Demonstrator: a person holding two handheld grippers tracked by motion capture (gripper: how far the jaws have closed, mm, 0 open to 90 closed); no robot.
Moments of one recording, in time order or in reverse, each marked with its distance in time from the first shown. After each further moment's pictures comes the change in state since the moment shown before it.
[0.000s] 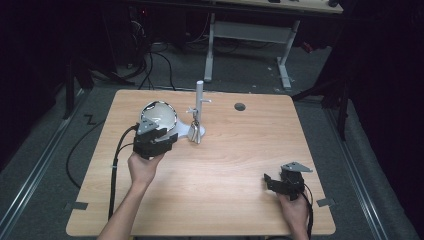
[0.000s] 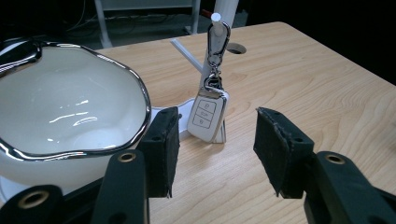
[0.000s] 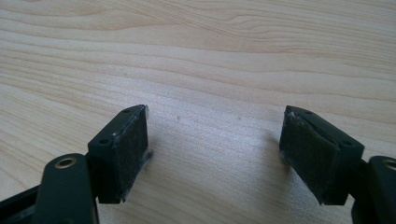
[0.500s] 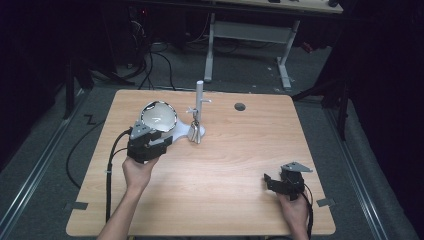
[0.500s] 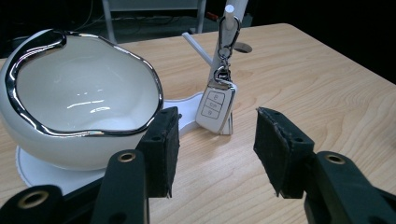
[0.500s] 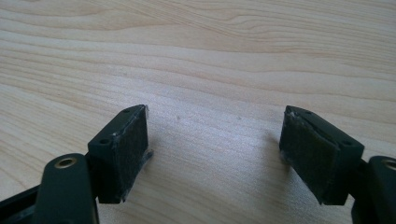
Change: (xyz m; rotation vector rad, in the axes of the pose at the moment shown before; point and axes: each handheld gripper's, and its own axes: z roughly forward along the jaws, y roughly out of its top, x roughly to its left) left arm 0.006 -0.010 -0.013 -0.007 0.020 -0.012; right arm 0.000 0.000 0.000 -0.001 0.000 0.000
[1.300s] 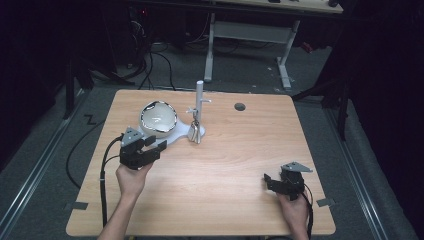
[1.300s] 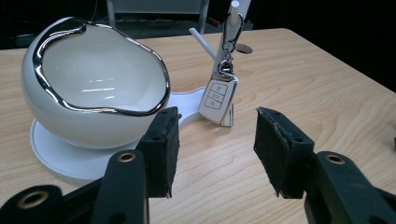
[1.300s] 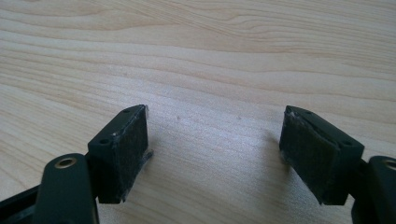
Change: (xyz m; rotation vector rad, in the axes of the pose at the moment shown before) left arm 0.005 -0.015 -0.019 -0.030 -0.003 -0.038; right arm 0.000 0.000 0.000 0.000 0.000 0.000
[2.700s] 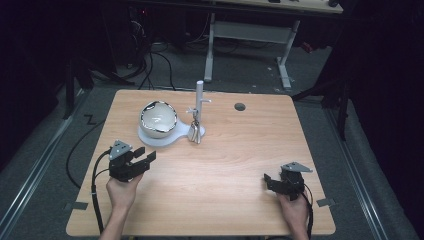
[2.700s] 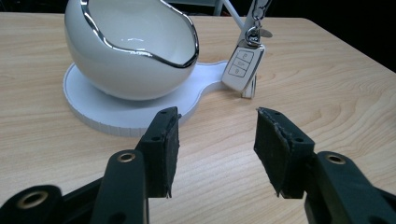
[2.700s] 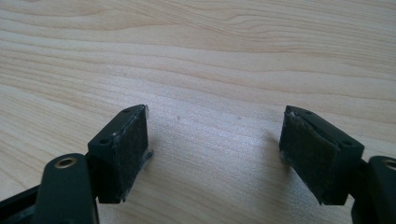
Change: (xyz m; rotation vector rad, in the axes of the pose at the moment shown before) left arm 0.017 -0.038 -0.018 0.019 0.047 -0.060; right arm 0.000 0.000 0.000 0.000 -0.002 0.001
